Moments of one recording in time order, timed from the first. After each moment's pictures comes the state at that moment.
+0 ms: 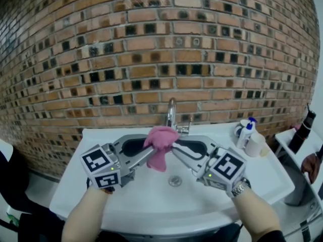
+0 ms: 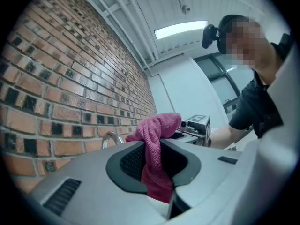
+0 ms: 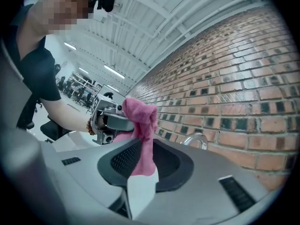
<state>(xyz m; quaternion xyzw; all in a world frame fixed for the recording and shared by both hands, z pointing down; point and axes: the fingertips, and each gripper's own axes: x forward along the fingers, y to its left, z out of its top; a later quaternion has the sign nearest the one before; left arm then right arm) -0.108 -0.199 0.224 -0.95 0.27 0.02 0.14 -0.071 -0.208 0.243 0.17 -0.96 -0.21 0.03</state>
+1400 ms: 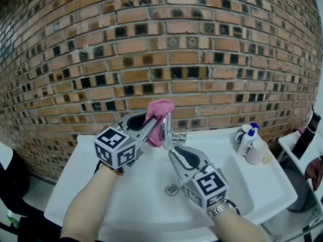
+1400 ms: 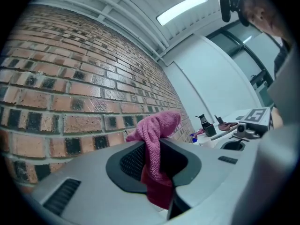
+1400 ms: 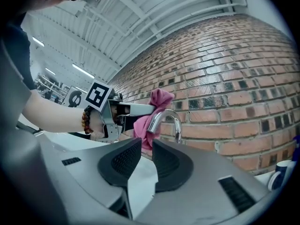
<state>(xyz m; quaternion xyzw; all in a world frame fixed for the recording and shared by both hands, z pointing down) -0.114 -0.333 0.183 -0.88 0.43 -0.01 0.18 -0.058 -0.268 0.270 0.33 -0.94 -0.11 -0.01</state>
